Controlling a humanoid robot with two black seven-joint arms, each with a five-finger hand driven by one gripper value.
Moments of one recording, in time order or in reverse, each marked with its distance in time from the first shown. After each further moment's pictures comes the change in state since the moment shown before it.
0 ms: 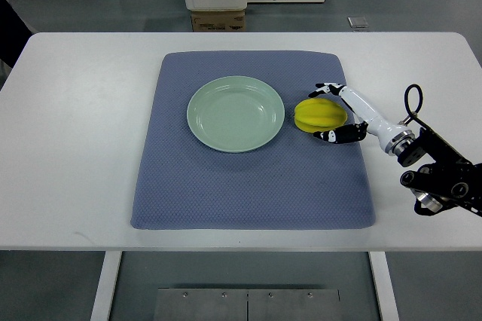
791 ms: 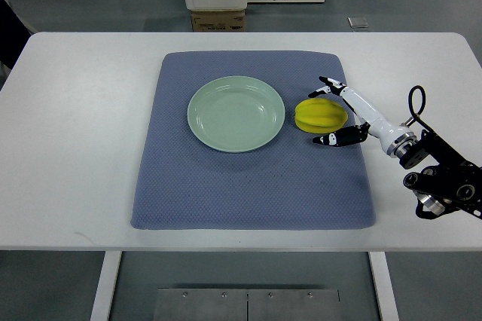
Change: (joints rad) left arm 0.000 0.000 0.000 0.000 0.000 0.000 0.000; right arm -0.011 -0.023 0.031 0.036 -0.002 0.012 0.010
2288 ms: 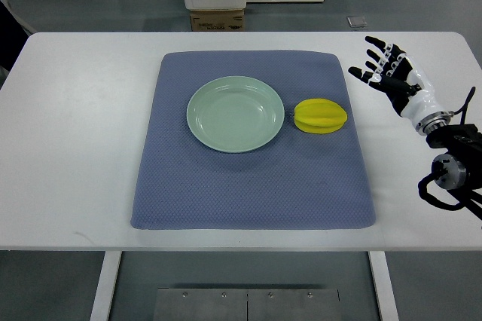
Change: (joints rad) left arm 0.000 0.000 0.000 0.000 0.000 0.000 0.000; right arm -0.239 -0.061 0.651 0.017 0.400 0.419 -0.024
